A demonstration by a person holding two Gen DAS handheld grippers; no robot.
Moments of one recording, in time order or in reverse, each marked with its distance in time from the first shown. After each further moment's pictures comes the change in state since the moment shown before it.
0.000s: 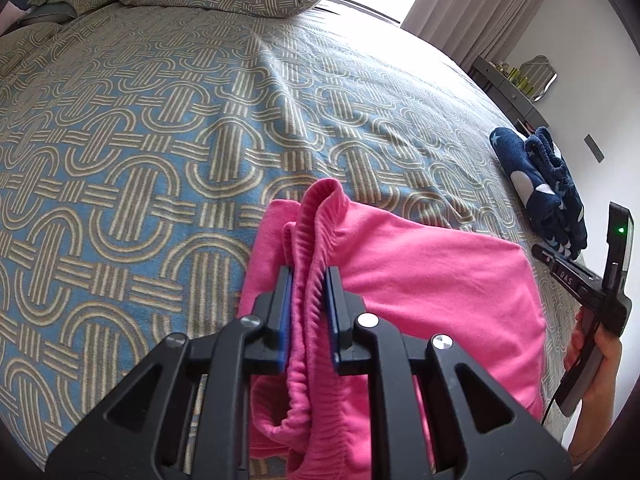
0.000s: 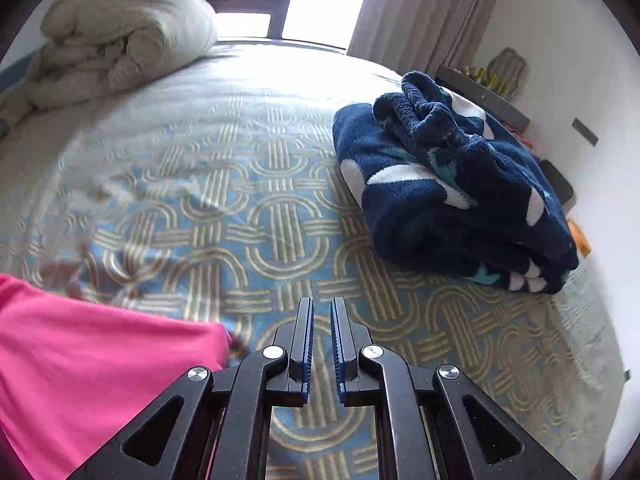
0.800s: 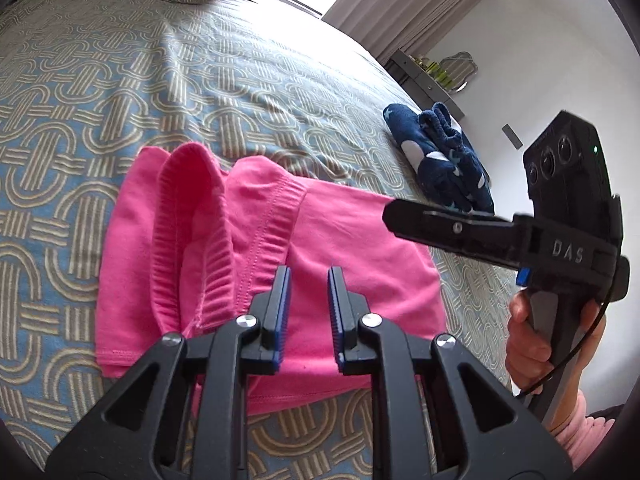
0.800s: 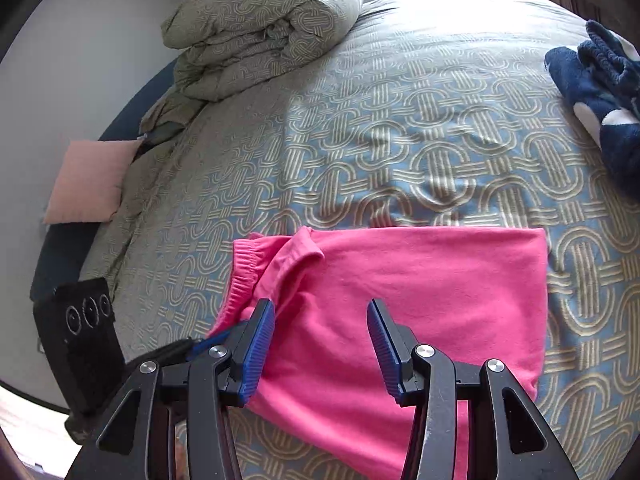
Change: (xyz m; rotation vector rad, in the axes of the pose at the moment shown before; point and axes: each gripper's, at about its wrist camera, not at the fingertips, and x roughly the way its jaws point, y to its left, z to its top) left arm -0.021 -0.040 -0.039 0.028 0.054 -0.334; right arm -0.071 0.084 -0.013 0.054 0.192 0.758
